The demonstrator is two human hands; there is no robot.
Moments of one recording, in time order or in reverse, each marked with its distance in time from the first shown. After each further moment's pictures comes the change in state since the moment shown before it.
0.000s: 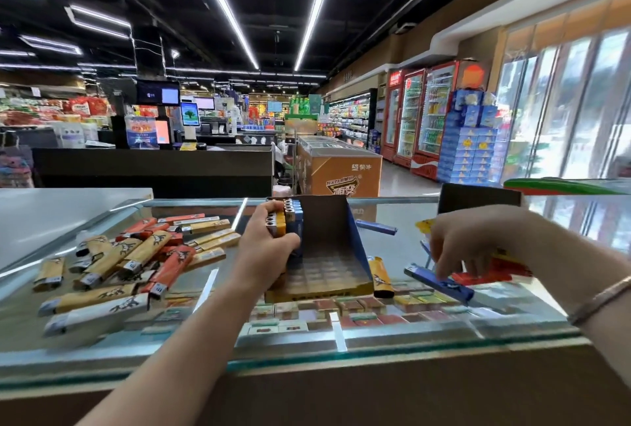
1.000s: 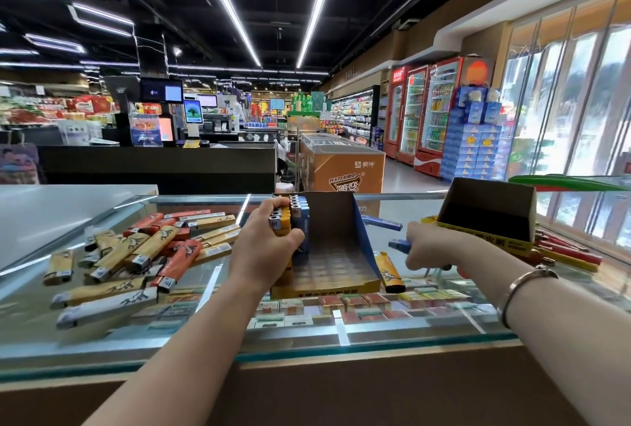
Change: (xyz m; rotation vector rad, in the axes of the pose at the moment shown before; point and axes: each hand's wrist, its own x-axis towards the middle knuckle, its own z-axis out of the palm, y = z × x) left_hand 0.010 -0.024 -0.006 0.339 0.145 0.181; right_hand 0.057 -0.022 0.042 0.081 0.247 -0.004
